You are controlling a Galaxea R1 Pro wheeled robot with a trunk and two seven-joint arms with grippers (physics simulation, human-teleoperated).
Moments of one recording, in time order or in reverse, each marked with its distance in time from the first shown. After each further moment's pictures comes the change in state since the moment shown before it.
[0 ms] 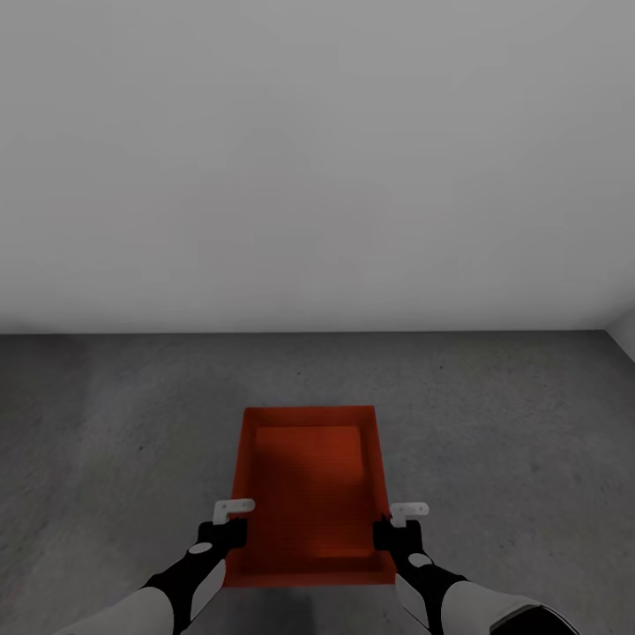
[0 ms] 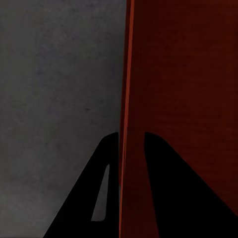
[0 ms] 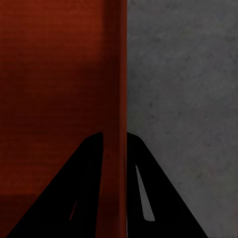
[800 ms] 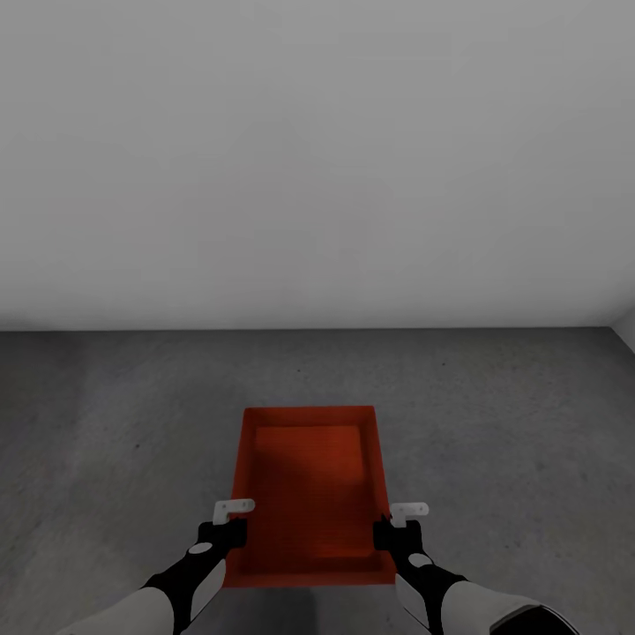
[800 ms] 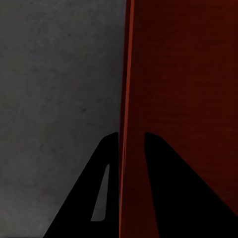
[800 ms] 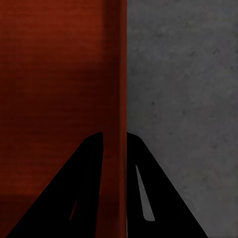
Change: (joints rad) left arm 0.000 0.000 0.001 0.000 -0.001 0.000 0.000; right arm 0.000 0.000 0.000 0.000 0.000 0.000 0.000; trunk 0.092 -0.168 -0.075
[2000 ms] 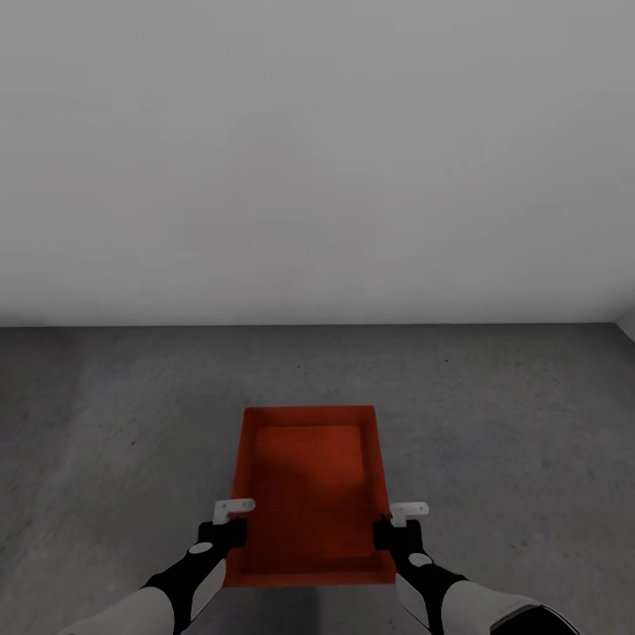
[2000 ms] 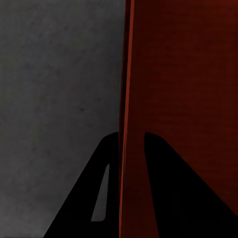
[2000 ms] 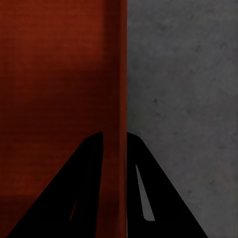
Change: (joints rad) left arm 0.000 -0.001 0.001 -0.002 0.000 0.000 0.002; right arm 0.000 -0.001 -0.004 -0.002 0.006 0.001 0.001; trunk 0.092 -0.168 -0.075
